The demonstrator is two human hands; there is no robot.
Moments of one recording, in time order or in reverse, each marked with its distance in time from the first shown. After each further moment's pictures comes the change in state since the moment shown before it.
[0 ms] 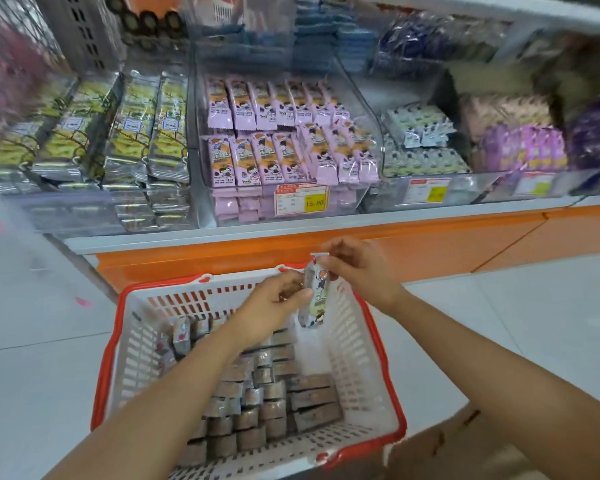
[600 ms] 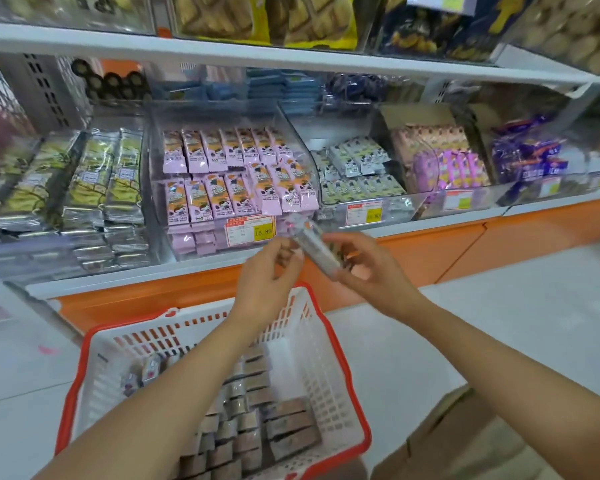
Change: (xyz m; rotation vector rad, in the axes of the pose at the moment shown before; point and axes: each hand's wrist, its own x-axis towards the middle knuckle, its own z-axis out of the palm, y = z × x) left_hand 0.028 0.090 0.038 0.230 0.378 0.237; right_hand -0.052 -0.056 -0.073 -0.403 0.122 -0.333
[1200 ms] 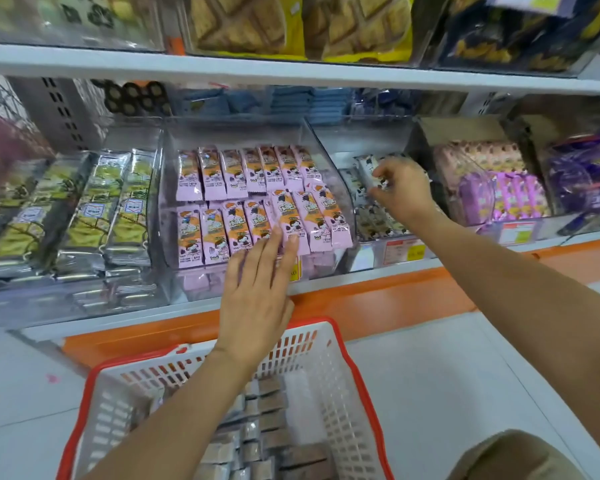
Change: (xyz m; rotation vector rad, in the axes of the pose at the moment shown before) left_hand 0.044 -0.043 -0.025 1.095 0.208 0.426; right_hand 0.200 0.092 -0.053 -0.641 0.263 0.161
